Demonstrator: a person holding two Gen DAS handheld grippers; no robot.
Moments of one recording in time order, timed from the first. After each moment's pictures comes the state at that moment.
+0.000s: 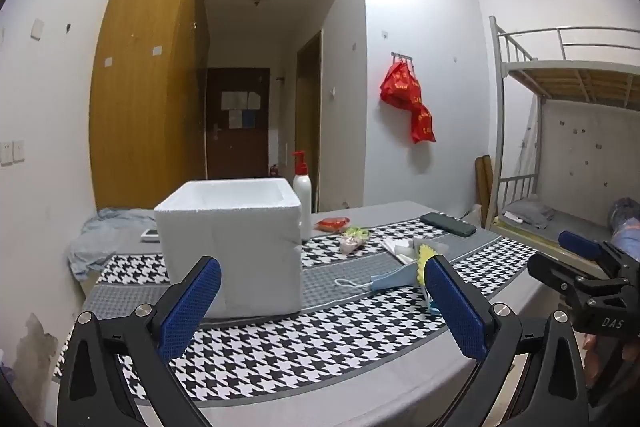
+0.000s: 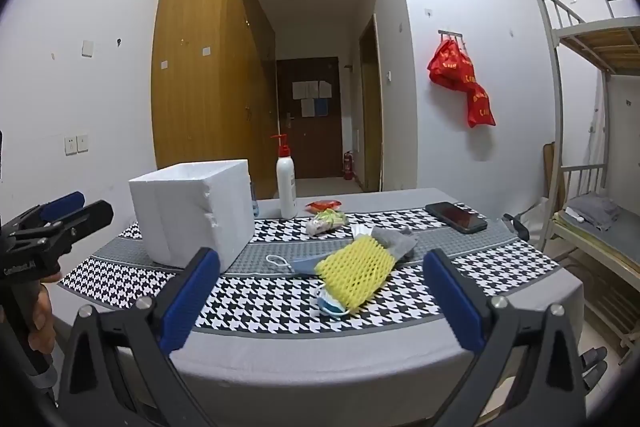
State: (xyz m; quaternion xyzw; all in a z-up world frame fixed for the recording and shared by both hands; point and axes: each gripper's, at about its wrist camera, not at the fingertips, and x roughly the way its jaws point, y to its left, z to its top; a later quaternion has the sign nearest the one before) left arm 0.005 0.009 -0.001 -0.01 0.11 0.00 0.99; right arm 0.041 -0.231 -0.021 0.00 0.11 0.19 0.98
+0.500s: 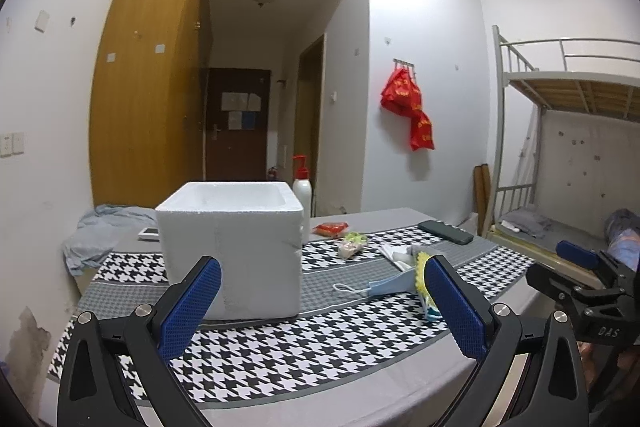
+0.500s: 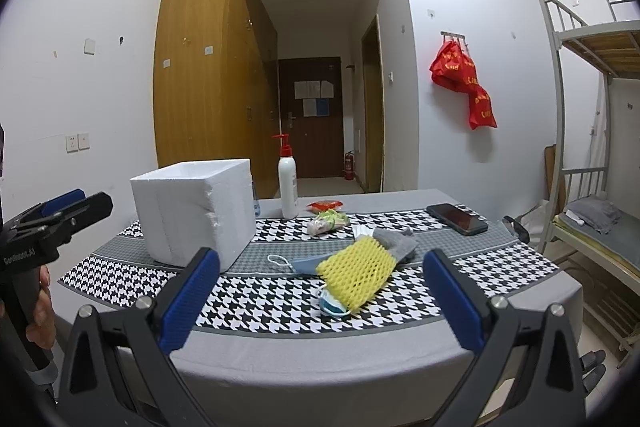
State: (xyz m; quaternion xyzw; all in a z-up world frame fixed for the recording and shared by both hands) left arm 0.004 0.014 -0.002 -0.02 0.10 -0.01 0.99; right arm 0.041 -0.229 -0.021 -0.01 0.11 0.19 0.98
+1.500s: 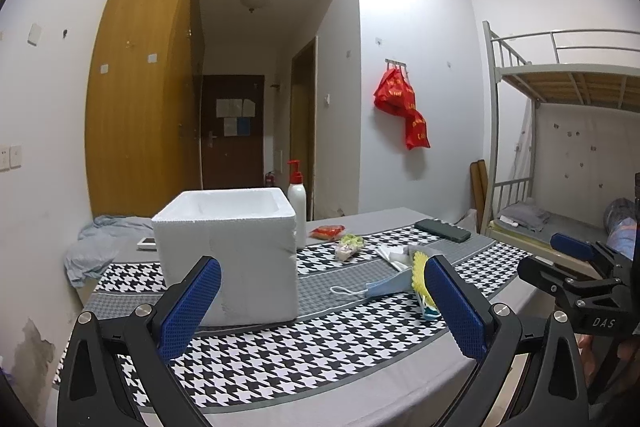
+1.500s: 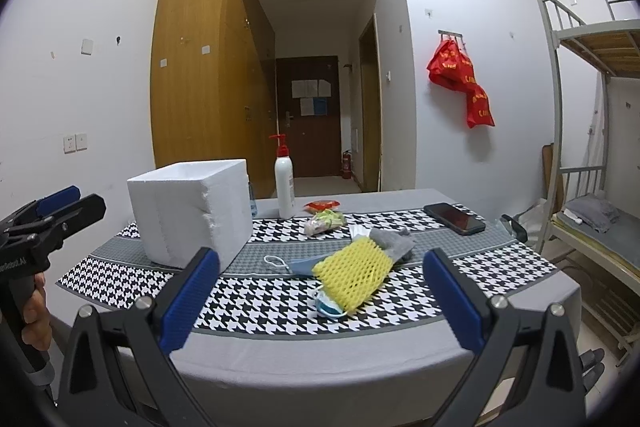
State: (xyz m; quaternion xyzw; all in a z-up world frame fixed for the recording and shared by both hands) left arm 0.001 0.007 0.002 -0.01 0.09 -0.02 1.00; right arm 0.043 -0.229 -0.022 -0.01 0.11 0.19 0.98
